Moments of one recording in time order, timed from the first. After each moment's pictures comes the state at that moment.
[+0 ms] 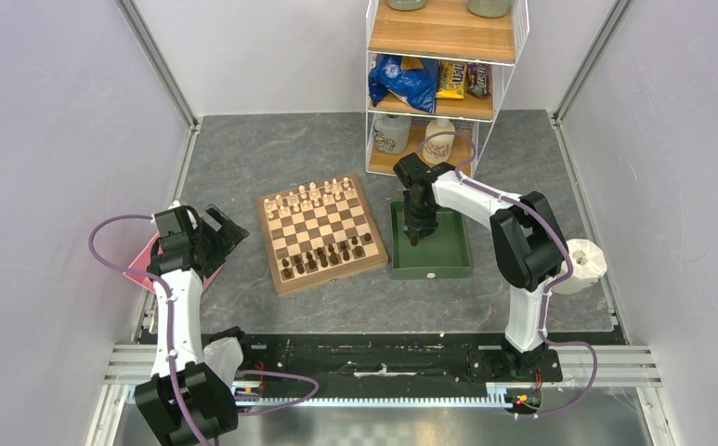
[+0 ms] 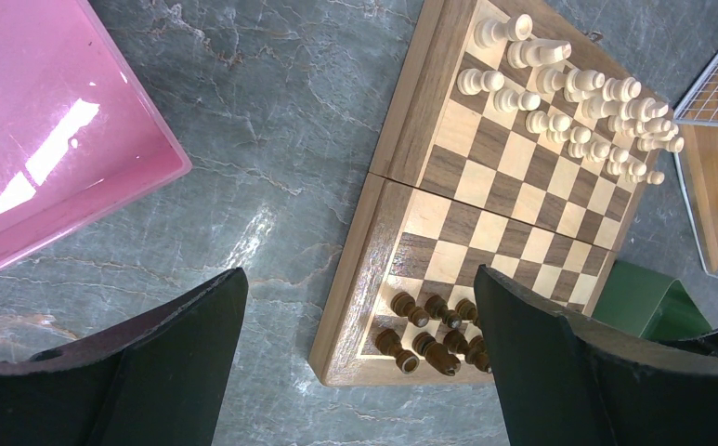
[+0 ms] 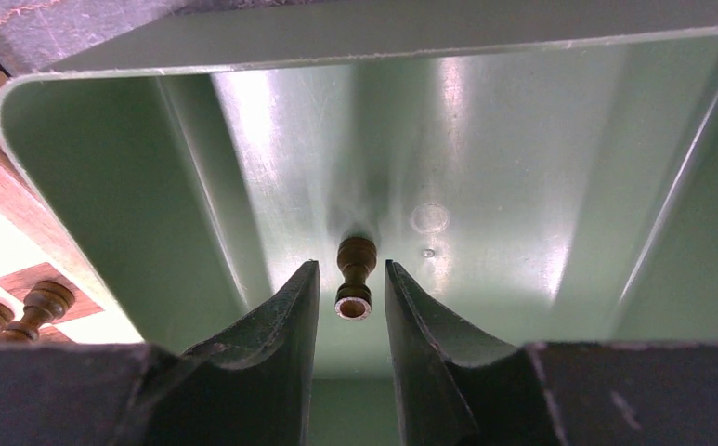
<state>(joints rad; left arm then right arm) 0.35 0.92 0.70 -0.63 0.22 -0.54 0.53 1.95 1.42 -0.80 0.10 0.59</state>
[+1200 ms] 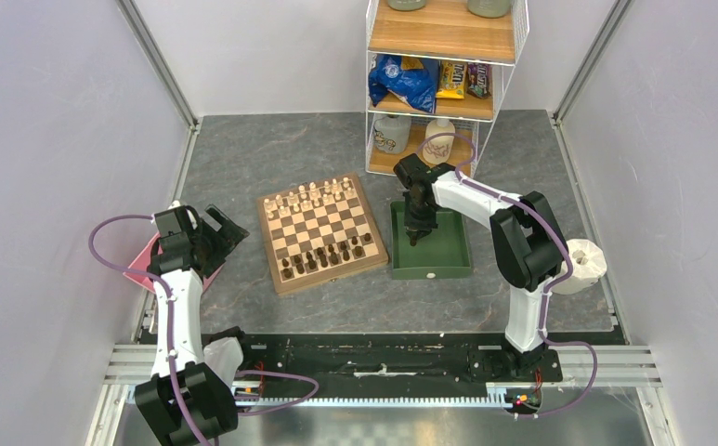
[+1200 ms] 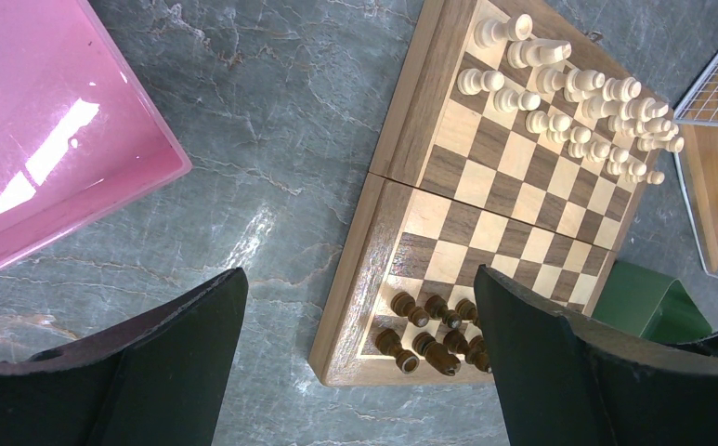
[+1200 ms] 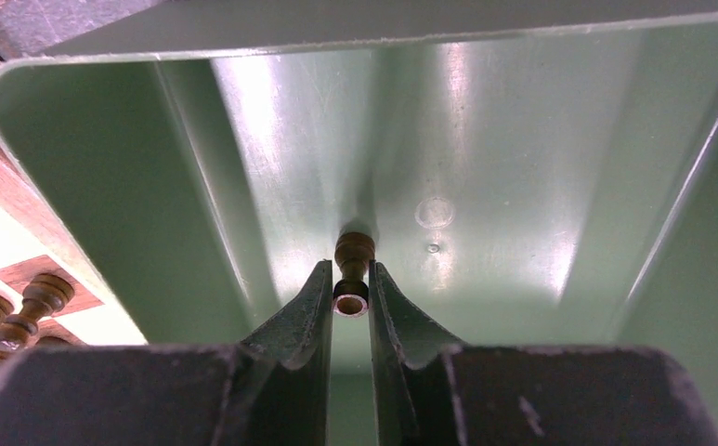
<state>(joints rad) 0.35 0.92 0.70 -0.63 0.22 -0.54 0.53 1.95 1.41 -0.80 0.09 0.59</state>
